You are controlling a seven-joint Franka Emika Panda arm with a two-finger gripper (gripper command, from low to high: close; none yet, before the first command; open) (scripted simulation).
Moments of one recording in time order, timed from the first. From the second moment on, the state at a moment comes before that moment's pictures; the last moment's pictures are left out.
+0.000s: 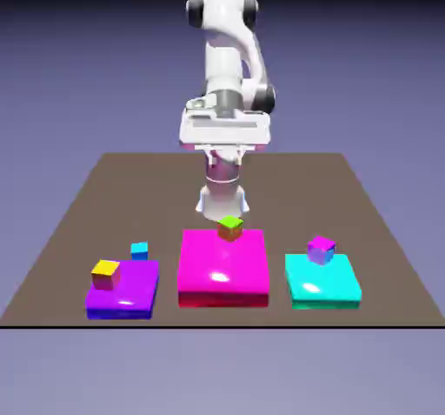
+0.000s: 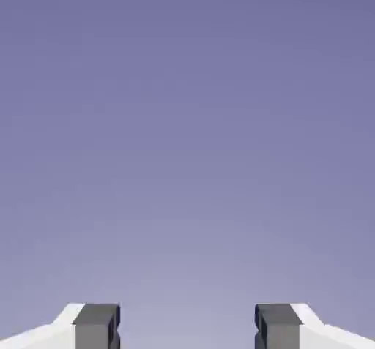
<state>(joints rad) 0.02 -0.58 -0.04 -2.81 0.00 3.04 0.71</state>
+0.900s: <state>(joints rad) 0.21 -0.83 -1.02 -2.88 -0.10 3.12 -0.10</state>
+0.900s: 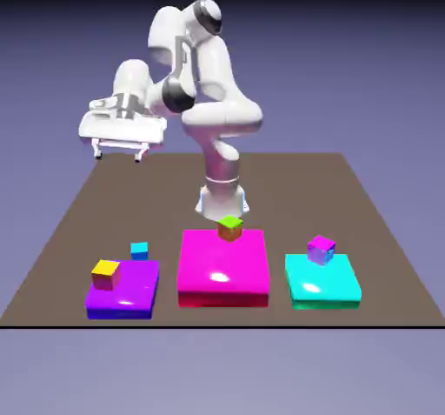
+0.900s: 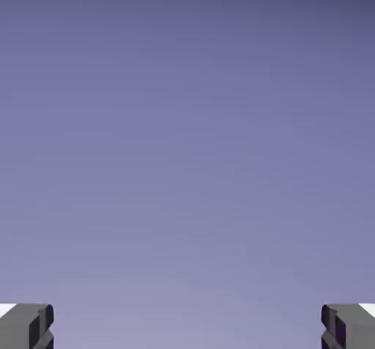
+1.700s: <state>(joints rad) 0.37 -1.06 -1.89 -2.93 -0.18 3.20 -0.81</state>
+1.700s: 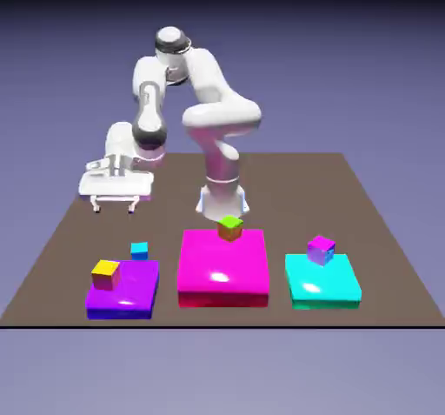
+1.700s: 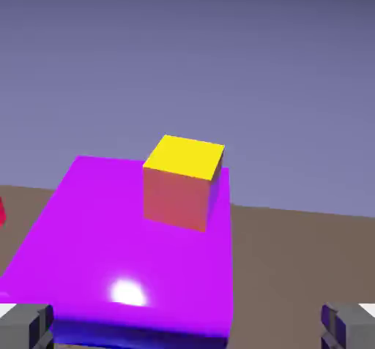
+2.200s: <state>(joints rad) 0.64 -1.26 -2.26 -2.85 -0.19 3.36 -1.07</state>
